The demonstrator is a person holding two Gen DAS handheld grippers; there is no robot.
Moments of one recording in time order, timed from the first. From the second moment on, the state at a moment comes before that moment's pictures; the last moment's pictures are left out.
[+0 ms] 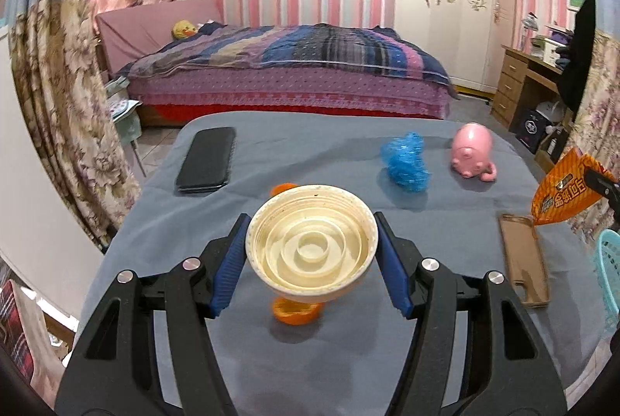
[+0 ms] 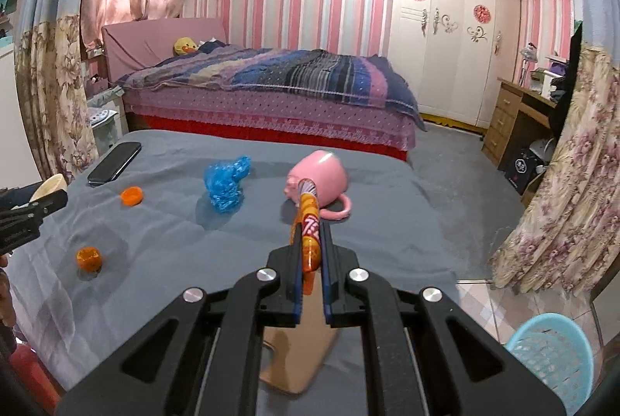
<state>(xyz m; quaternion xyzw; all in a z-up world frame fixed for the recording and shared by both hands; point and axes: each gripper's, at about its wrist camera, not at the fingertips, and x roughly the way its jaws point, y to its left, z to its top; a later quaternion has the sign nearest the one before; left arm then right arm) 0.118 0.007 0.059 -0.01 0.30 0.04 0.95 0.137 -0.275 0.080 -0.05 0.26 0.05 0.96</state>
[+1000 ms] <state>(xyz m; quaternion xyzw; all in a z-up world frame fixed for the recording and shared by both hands) 0.120 -0.199 0.065 0.04 0.29 -0.10 0.95 0.050 -0.470 0.085 -0.02 0.26 -0.10 0.96</state>
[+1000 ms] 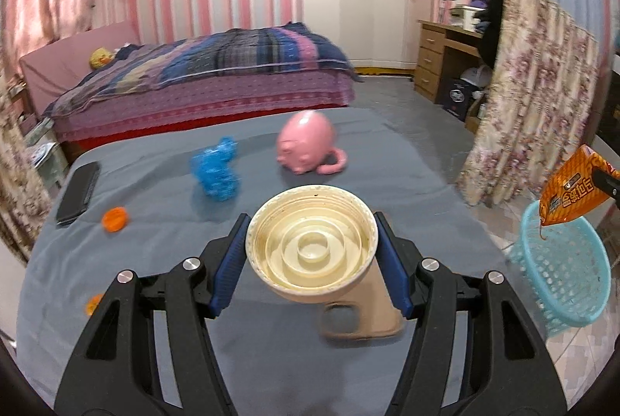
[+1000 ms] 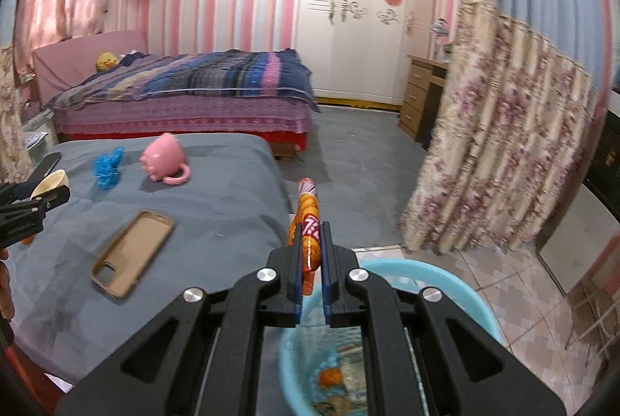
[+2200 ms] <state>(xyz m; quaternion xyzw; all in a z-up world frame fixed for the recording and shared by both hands) 0.083 -0.472 0.025 0.13 0.31 -0.30 0.89 -0.009 -0.615 0.036 0.06 0.29 -0.21 0.93</state>
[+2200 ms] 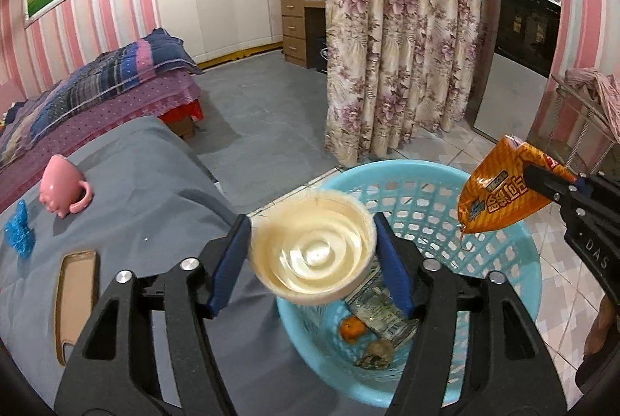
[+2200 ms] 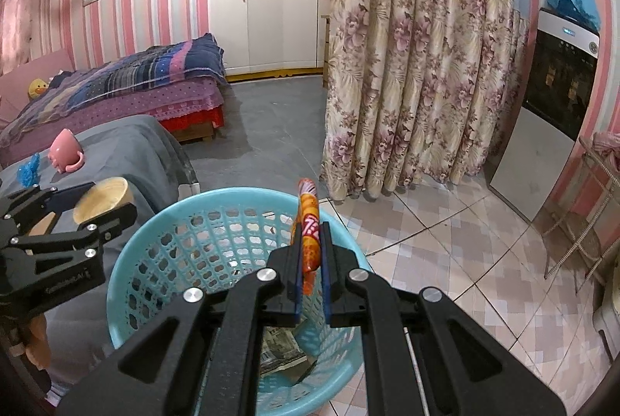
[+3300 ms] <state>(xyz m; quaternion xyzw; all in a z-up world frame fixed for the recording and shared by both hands) 0.113 -0.247 0.072 0.05 0.28 -0.13 0.95 0.032 -0.542 0.010 0.04 0.31 -0.22 0.92</state>
